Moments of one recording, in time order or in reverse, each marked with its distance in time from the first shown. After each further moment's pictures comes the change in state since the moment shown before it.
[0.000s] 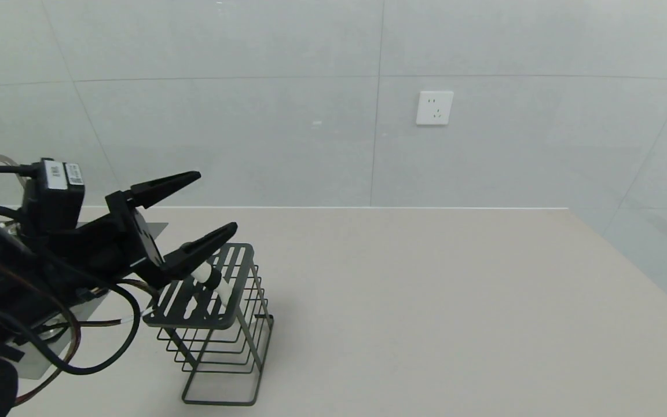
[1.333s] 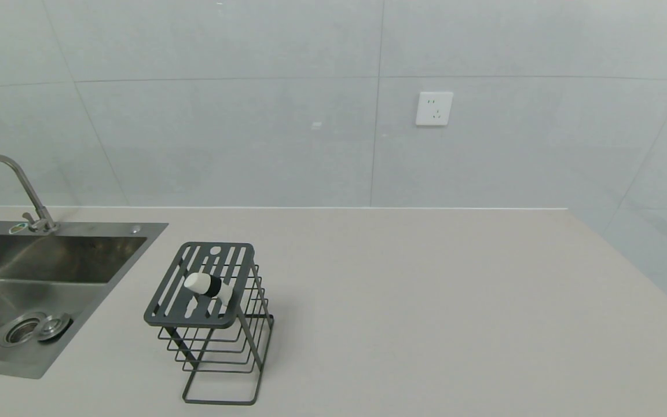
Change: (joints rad) left arm 0.117 -1.353 0.332 1.103 0.277 -0.140; right arm 0.000 0.000 0.000 0.000 0.000 -0.005
